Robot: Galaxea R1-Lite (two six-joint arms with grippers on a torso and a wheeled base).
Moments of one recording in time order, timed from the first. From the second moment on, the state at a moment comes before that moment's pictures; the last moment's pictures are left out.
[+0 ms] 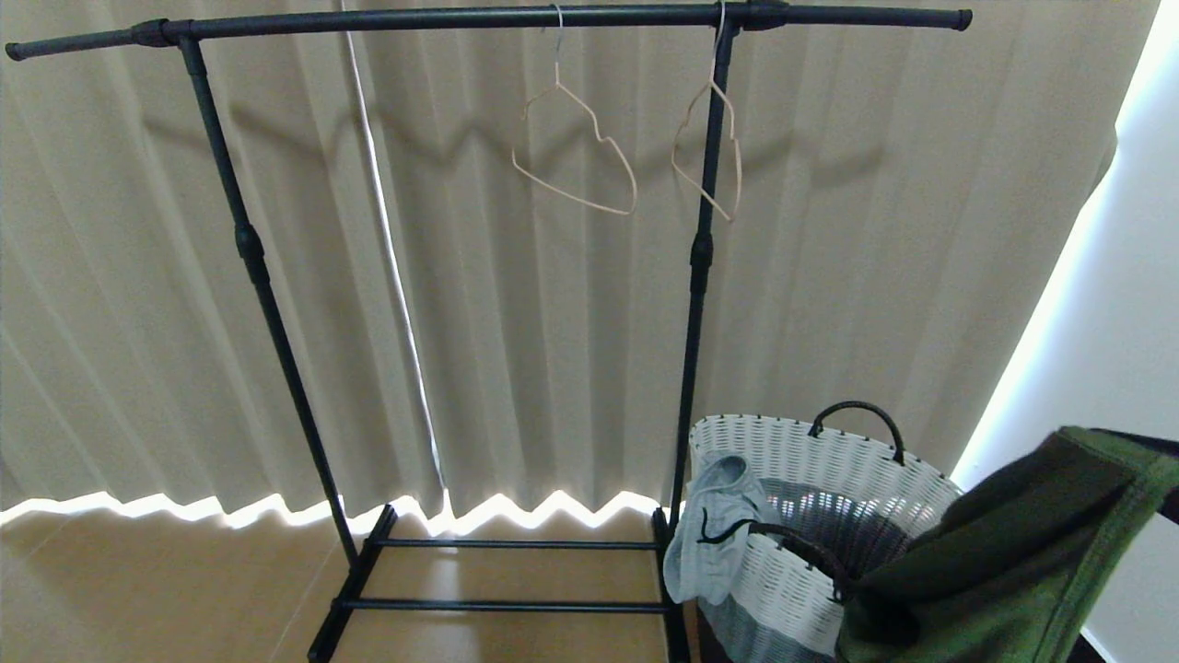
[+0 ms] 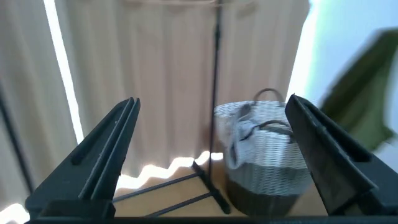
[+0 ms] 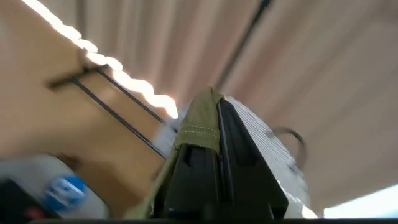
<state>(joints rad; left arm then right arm) 0.00 0.11 -0.22 -0.11 -0.47 -0.15 0.42 0.90 -0.62 -0.07 0.12 -0.22</state>
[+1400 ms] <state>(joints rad) -0.89 1.56 -0.65 -0.77 0.02 -0.18 0.71 1.44 -0.87 -0.51 0.11 0.01</state>
